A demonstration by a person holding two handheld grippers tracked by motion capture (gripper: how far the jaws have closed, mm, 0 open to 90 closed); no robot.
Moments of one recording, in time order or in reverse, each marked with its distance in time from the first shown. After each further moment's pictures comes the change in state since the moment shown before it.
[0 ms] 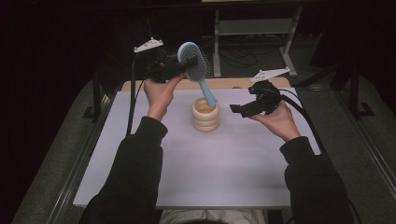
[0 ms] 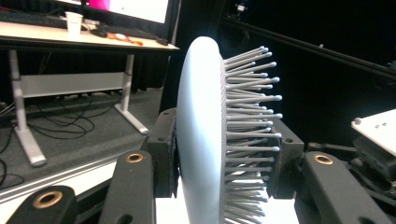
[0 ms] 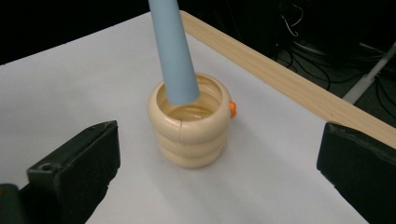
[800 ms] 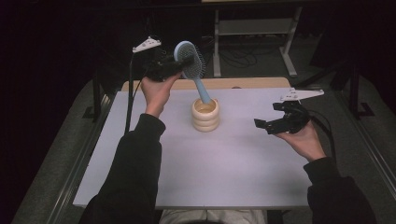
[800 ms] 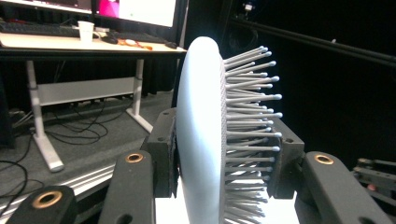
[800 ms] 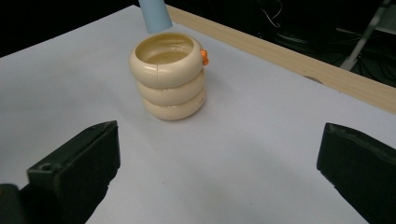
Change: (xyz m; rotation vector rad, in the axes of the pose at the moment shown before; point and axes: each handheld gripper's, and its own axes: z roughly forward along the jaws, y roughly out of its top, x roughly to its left) left arm 0.012 -0.002 0.001 0.001 0.044 0.055; right arm -0.016 -0.072 -0.046 -0.047 -0.040 0.097
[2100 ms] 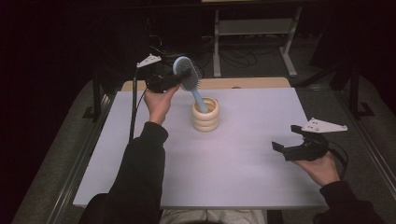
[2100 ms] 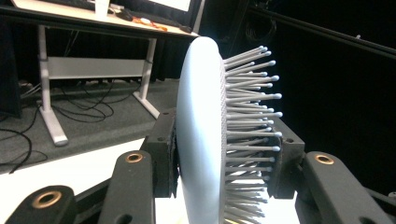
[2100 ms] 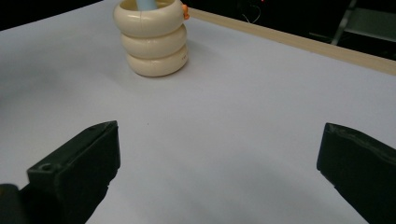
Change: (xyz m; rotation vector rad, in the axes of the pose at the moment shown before) left arm 0.030 -0.054 0.014 0.024 0.034 -0.098; right arm -0.004 -0.084 -0.031 -0.054 -0.065 0.005
